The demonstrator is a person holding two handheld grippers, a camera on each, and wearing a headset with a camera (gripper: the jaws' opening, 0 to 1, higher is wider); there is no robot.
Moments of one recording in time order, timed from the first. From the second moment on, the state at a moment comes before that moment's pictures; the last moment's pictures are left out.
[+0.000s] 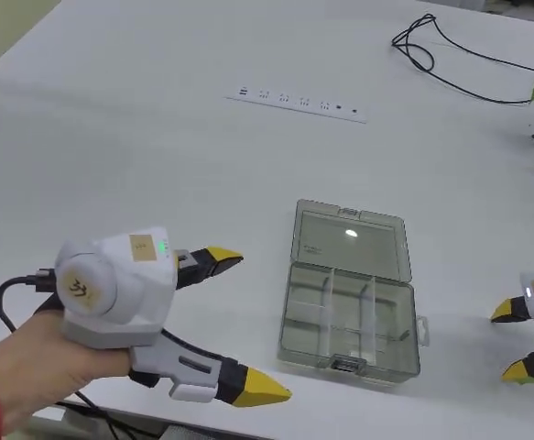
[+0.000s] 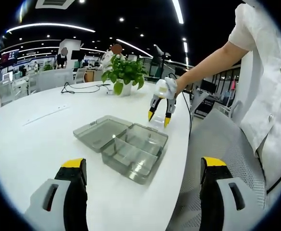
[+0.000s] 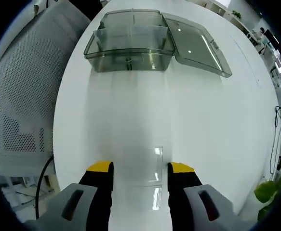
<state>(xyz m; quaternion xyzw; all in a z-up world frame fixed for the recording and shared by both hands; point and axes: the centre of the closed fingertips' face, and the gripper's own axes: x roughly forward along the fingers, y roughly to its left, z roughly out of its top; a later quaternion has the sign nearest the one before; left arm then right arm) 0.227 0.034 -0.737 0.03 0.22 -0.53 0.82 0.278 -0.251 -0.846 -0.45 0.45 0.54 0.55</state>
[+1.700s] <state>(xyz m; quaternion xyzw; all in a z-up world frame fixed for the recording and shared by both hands) 0.237 0.016 -0.704 -0.01 0.21 -0.53 0.82 0.265 -0.164 -0.729 -0.45 0.32 0.53 0.65</state>
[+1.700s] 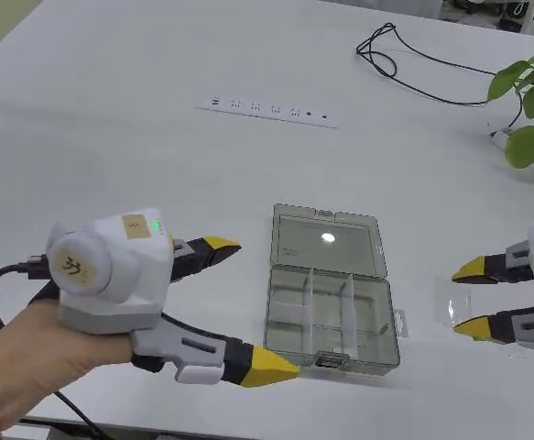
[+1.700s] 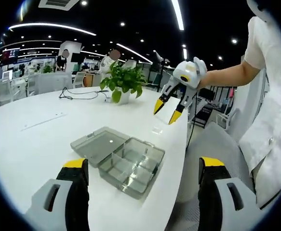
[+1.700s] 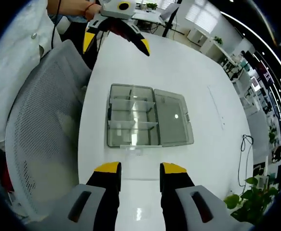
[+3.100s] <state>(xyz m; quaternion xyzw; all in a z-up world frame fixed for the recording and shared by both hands) 0.231 -0.065 -0.649 -0.31 0.30 -0.51 0.75 0.225 -0.060 -0.649 -0.48 0.23 0.52 0.67</state>
